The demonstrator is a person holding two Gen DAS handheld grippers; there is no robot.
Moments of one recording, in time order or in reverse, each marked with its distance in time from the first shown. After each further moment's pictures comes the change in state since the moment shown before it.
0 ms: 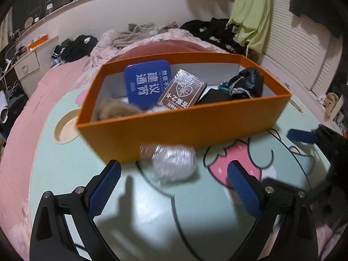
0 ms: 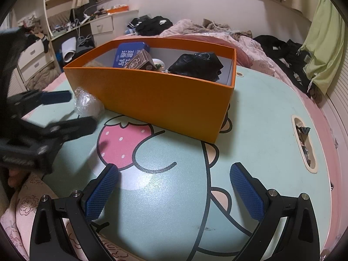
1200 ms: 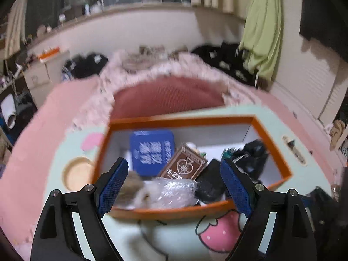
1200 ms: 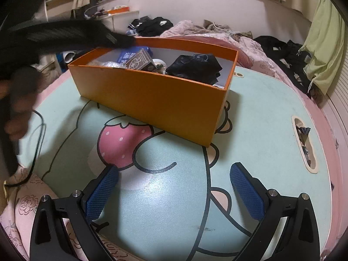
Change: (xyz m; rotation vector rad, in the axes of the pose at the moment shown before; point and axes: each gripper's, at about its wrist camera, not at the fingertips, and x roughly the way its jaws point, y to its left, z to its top) left arm -0.038 -0.004 0.060 -0.052 -0.191 0.057; right arm -0.002 0.004 0.012 0.000 -0.002 0.001
